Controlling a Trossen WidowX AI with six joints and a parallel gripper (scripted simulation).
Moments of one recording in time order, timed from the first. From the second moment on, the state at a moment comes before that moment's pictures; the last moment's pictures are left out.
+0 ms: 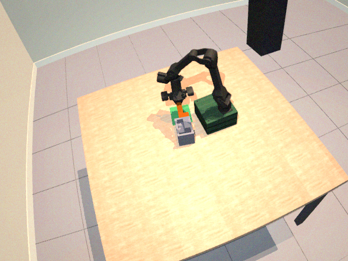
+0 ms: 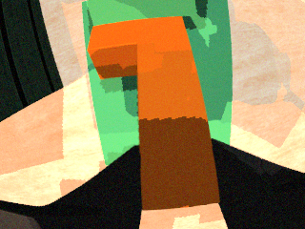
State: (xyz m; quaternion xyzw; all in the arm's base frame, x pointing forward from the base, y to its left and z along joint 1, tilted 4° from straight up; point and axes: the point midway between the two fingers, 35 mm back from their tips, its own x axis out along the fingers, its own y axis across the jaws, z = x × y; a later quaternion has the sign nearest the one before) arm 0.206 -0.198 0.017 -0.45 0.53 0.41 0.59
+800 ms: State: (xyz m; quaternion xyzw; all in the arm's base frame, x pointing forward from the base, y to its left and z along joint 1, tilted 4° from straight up) arm 0.205 -0.197 0.013 -0.44 0.53 0.42 0.59
